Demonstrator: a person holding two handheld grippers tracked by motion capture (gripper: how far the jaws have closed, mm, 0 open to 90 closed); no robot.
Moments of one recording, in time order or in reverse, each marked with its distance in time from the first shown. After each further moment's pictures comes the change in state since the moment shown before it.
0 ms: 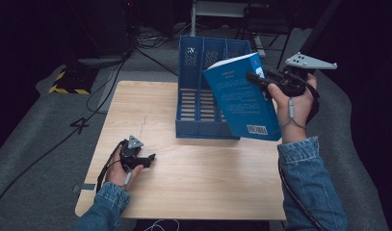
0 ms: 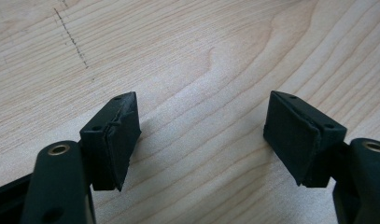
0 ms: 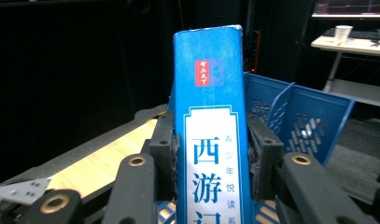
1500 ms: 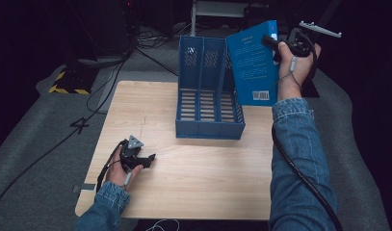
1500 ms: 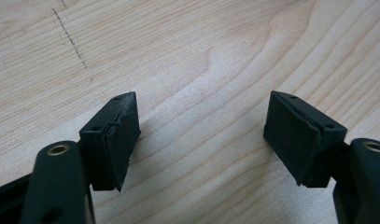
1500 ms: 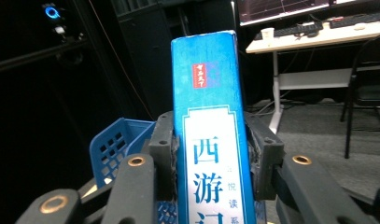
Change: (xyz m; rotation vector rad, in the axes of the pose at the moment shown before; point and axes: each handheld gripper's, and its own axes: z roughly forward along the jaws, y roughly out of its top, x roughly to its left) left arm 0.000 0.000 0.000 0.004 -0.004 0.005; right arm -0.103 0.028 0.053 -0.101 -0.205 0.241
